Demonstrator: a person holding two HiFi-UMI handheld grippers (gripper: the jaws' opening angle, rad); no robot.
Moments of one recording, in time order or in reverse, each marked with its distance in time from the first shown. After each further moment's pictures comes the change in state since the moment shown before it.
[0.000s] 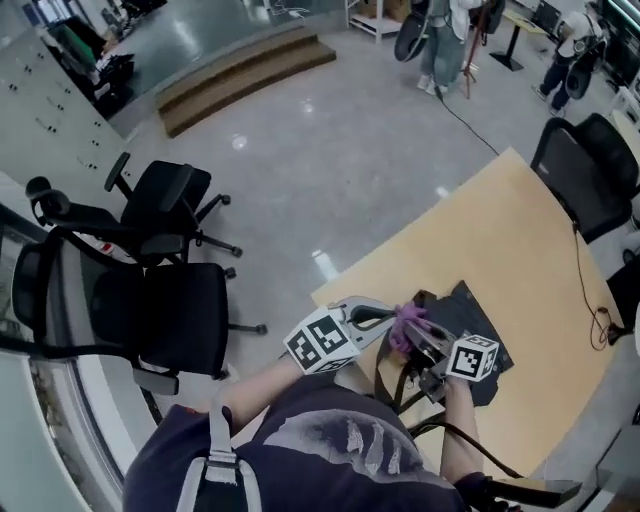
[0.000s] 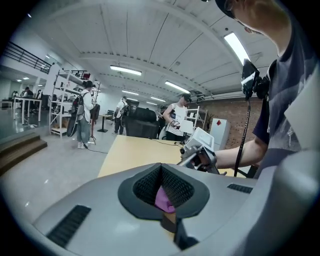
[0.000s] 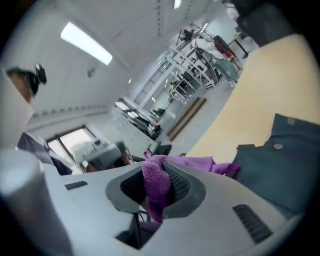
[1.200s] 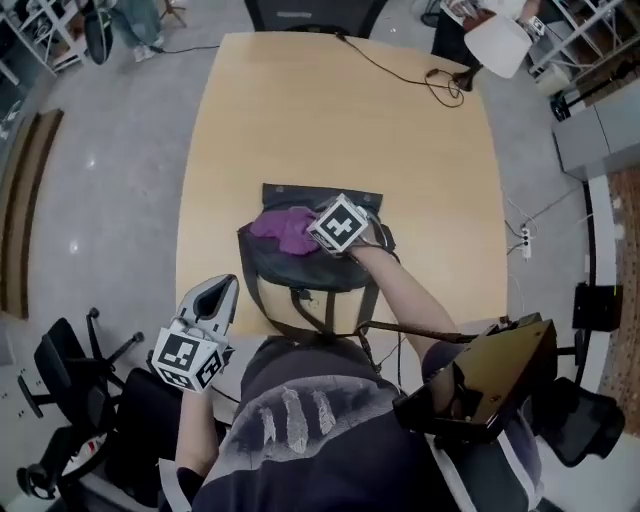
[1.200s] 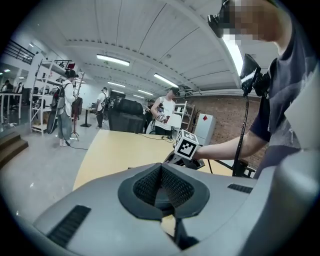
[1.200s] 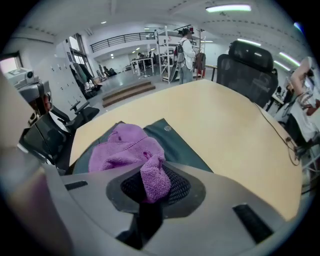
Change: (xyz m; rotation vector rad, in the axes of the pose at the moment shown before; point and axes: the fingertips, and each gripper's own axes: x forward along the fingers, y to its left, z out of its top) left arm 0.066 0.039 -0.007 0.045 0.074 -0.154; right arm -0.119 -0.219 0.019 -0.249 0.290 -0.923
